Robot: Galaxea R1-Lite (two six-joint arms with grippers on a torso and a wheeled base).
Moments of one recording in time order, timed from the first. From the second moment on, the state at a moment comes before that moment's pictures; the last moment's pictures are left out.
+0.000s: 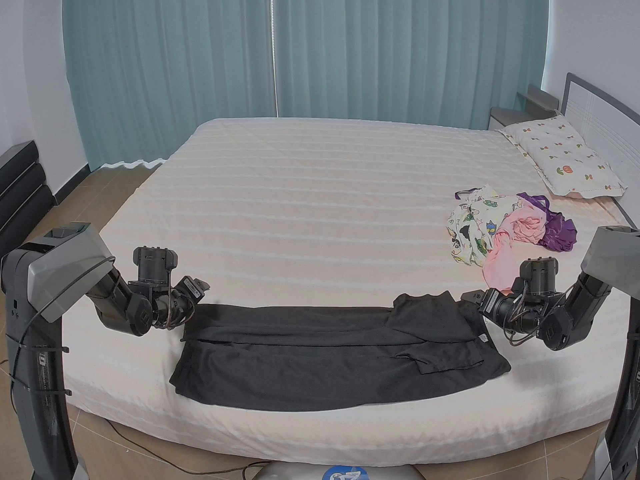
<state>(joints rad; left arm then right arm) -0.07 2.37 -1.07 -0.64 0.00 -0.82 0.06 2.26 -0.75 -0.91 0.13 0.61</state>
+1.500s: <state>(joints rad) -0.06 2.39 -1.07 -0.65 0.03 -0.86 0.06 2.44 -1.05 -0.77 0.10 0.67</state>
